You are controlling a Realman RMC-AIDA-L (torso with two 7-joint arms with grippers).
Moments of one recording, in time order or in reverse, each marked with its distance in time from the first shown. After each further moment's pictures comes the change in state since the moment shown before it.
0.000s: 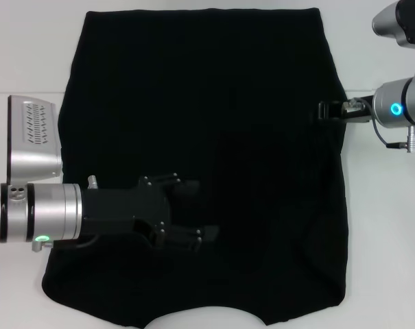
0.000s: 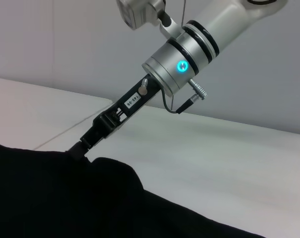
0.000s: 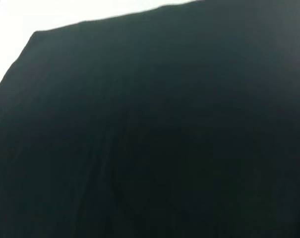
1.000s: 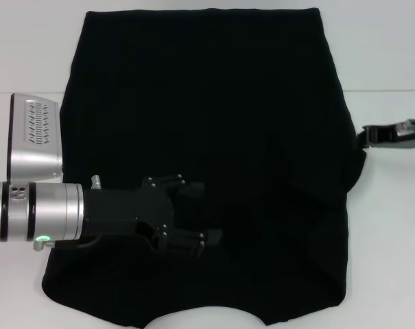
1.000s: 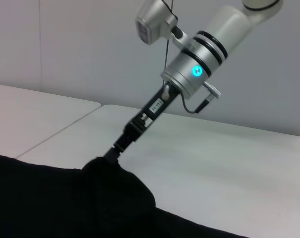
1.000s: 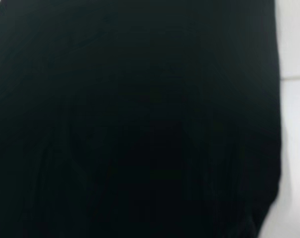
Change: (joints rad) left arm -0.007 0.002 0.008 0.005 0.002 0.027 0.005; right arm -0.128 -0.067 0.009 -0.101 -0.003 -0.208 0.001
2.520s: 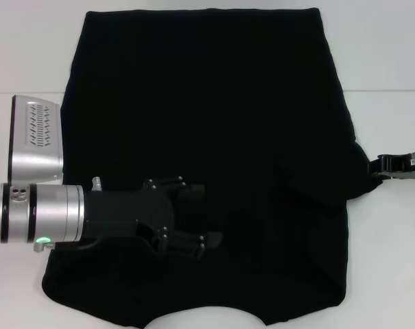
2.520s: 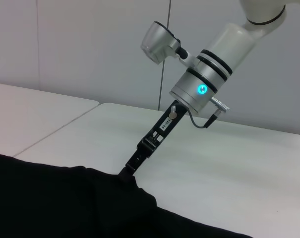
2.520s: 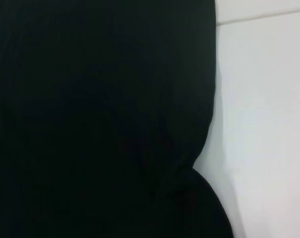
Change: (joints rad) left arm 0.000 0.000 0.000 -0.005 0.005 0.001 0.006; right arm -0.038 0.010 0.011 0.057 -0.091 0.067 0.064
